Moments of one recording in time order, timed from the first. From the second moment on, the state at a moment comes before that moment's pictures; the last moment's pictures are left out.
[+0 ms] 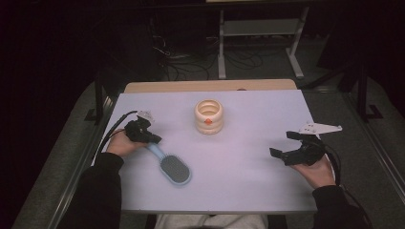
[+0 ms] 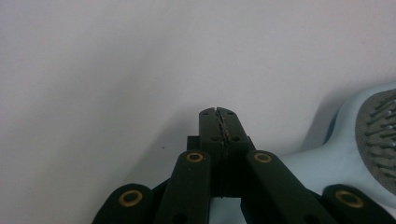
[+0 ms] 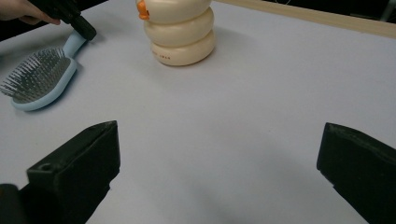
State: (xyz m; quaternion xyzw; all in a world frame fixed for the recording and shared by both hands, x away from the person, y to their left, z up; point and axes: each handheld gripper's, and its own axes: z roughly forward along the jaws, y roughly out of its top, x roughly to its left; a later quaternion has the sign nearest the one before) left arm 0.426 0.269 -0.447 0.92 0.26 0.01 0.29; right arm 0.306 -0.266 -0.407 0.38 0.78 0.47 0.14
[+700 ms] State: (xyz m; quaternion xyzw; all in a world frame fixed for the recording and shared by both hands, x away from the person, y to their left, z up) left arm 0.419 0.282 -0.447 0.92 0.27 -0.01 0.29; right arm 0.306 -0.265 -0.406 0.38 0.79 0.47 0.14
